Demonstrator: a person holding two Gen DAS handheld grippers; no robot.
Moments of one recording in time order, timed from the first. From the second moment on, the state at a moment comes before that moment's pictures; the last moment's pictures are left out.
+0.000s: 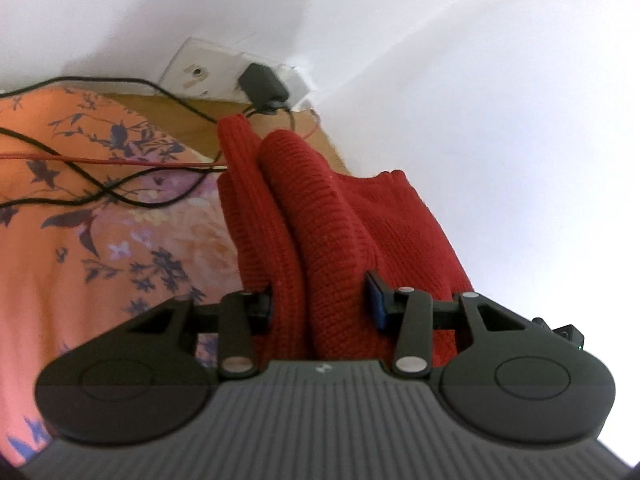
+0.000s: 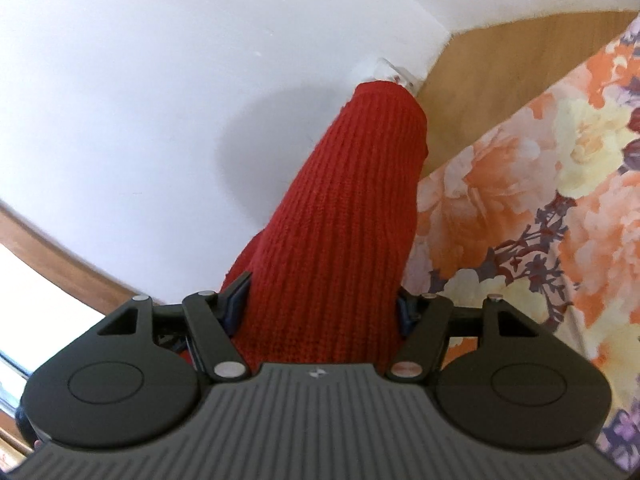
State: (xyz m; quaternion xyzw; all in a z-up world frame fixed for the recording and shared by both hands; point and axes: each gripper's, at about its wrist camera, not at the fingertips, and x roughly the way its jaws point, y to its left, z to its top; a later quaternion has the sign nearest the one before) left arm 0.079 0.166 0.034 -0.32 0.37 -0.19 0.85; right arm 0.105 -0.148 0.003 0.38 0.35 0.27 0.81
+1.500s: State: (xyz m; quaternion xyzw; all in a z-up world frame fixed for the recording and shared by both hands) left arm -0.029 0.035 -0.003 -0.13 0.41 -0.14 0.89; right arm -0.043 -0.239 -0.034 0.23 0.39 0.17 0.87
